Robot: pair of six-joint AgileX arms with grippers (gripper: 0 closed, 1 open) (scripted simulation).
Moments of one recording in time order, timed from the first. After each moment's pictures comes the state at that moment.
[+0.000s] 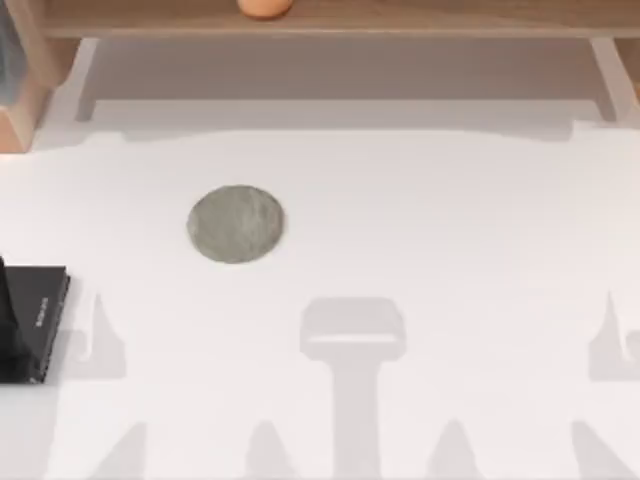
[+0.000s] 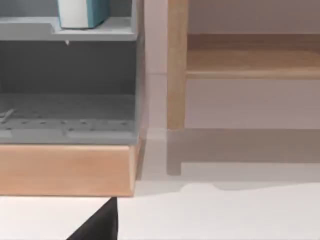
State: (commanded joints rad) left arm 0.00 0.00 0.00 0.00 0.00 0.00; right arm 0.00 0.00 0.00 0.00 0.00 0.00
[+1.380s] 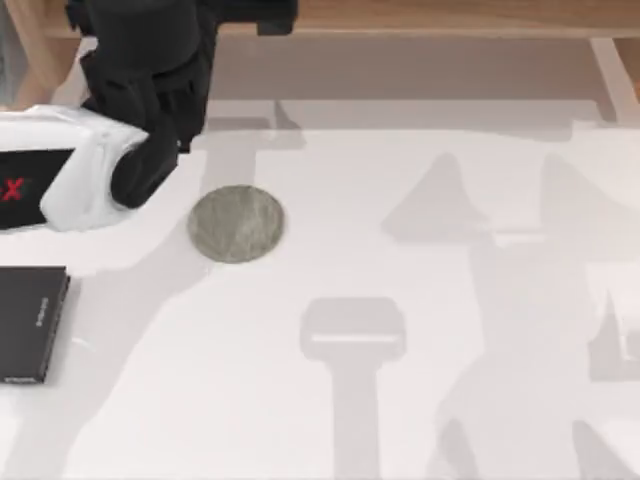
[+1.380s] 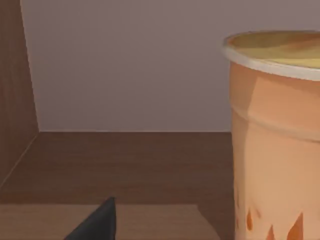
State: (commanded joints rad) left arm -0.49 1.76 1.05 0.70 -0.44 0.01; right arm 0.00 0.00 0.00 0.00 0.00 0.00
